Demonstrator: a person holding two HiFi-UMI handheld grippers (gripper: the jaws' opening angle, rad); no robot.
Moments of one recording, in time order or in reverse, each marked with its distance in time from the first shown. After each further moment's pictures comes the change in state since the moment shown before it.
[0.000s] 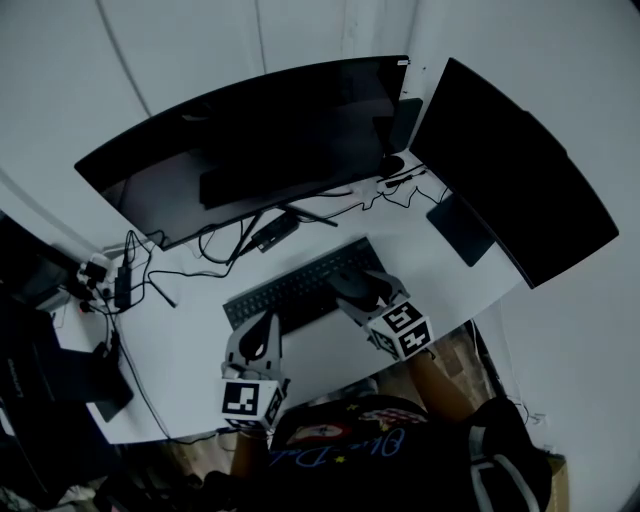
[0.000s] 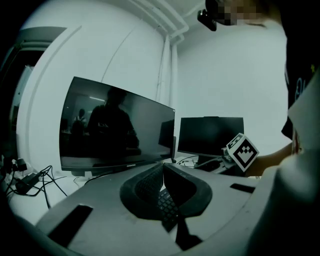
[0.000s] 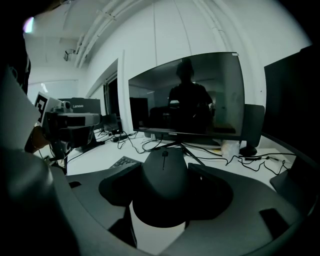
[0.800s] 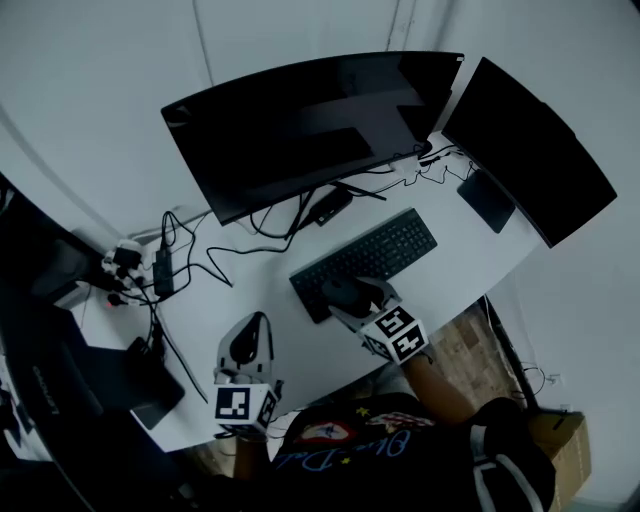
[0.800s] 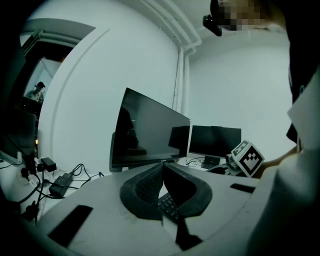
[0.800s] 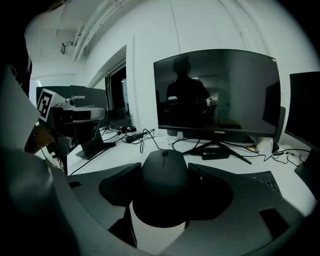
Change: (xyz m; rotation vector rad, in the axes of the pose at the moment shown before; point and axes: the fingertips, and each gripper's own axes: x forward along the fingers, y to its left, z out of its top) left arm -0.140 0.169 -0.014 -0.071 -0.028 -0.006; right arm 0.087 0.198 0.016 0.007 0.056 -0.019
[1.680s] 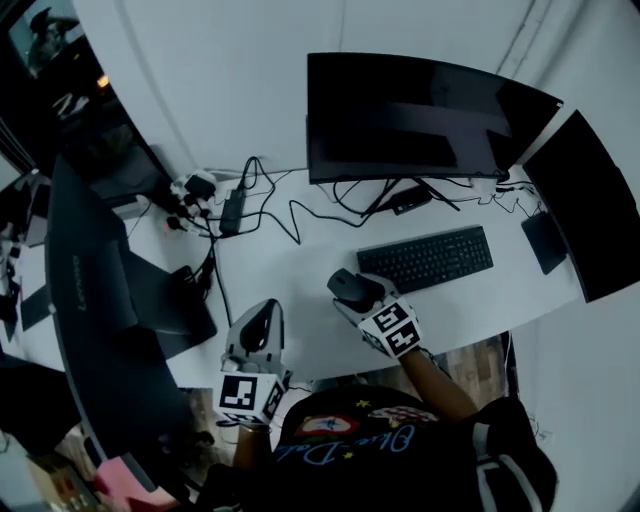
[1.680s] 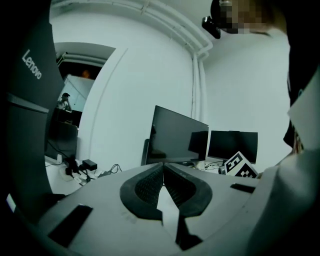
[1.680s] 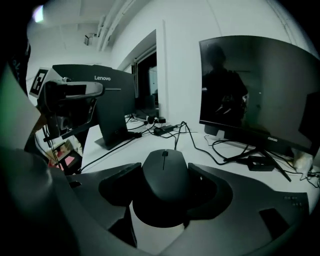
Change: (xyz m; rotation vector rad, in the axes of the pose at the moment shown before) left arm -0.107 0.052 0.006 -0.051 -0.067 0.236; right arm 0.067 0.122 0.000 -0.169 0.086 0.246
